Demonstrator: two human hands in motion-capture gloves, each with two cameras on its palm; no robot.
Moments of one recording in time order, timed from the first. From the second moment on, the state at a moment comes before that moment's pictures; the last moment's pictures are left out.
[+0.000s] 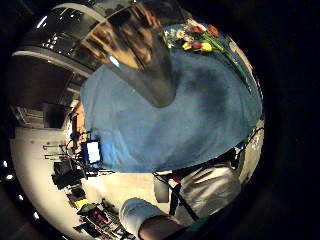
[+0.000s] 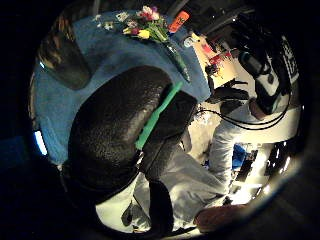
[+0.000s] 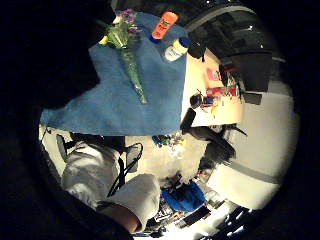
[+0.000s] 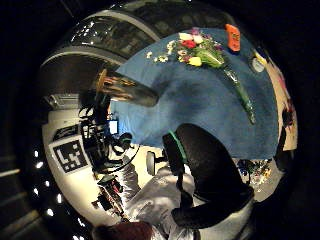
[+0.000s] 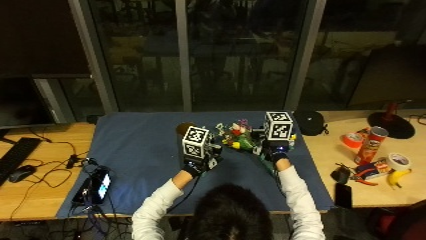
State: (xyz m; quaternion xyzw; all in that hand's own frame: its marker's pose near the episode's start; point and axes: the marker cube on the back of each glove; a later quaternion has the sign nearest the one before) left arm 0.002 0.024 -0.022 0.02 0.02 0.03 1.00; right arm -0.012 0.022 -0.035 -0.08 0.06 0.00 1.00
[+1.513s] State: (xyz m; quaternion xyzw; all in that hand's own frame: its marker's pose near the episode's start) left arm -0.018 0.030 -0.033 0.02 0.04 0.02 1.00; right arm 0.100 -0.049 0.142 -0.01 -0.09 0.19 0.98
